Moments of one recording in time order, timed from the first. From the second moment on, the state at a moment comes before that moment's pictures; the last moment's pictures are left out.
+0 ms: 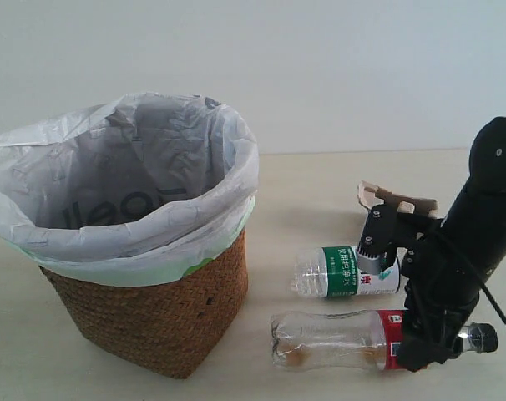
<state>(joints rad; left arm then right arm) 0.07 0.00 0.00 -0.29 0.36 0.26 0.28 1.76 -0.95 0.30 0.79 -1.12</state>
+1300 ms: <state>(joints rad) 0.07 0.00 0.00 -0.29 0.36 0.26 0.28 1.59 -0.96 0.50 1.09 -0.80</state>
